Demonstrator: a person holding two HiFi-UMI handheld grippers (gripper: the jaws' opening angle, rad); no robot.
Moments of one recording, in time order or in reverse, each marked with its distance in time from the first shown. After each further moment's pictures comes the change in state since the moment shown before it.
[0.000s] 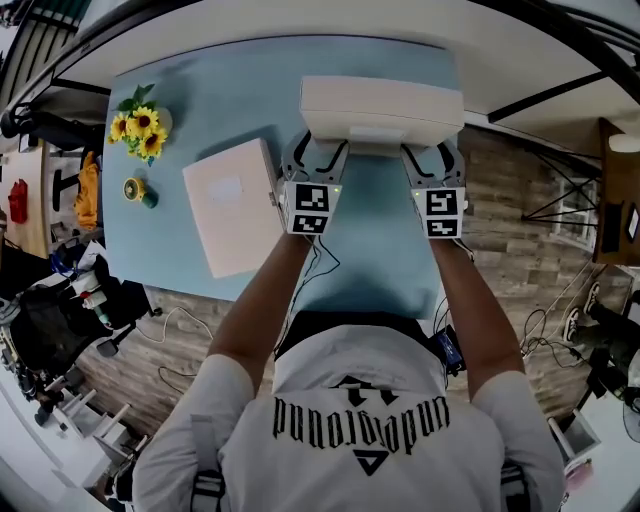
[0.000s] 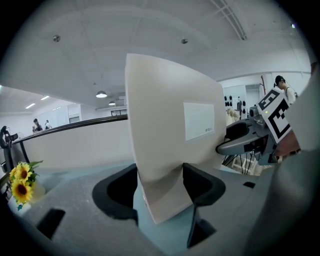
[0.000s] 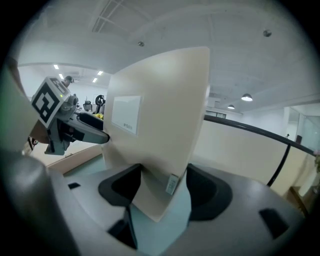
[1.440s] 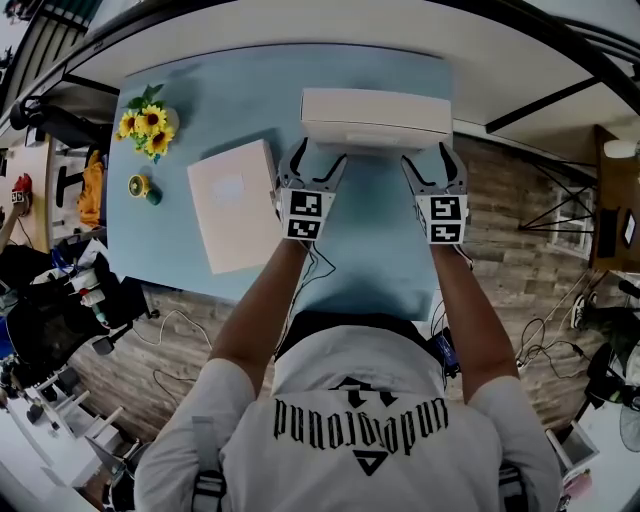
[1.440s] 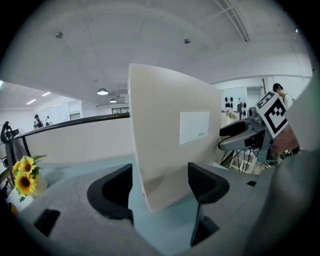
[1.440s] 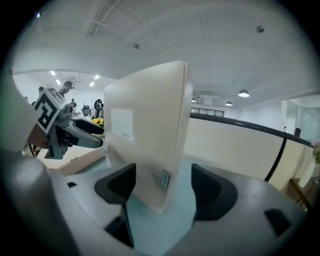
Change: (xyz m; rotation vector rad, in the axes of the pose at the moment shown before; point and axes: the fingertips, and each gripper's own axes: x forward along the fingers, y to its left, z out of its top) left arm -0.025 -0.009 -0.011 -0.034 0.014 -0.009; right arm -0.026 -0.008 -0.012 0.043 -0.001 -0.005
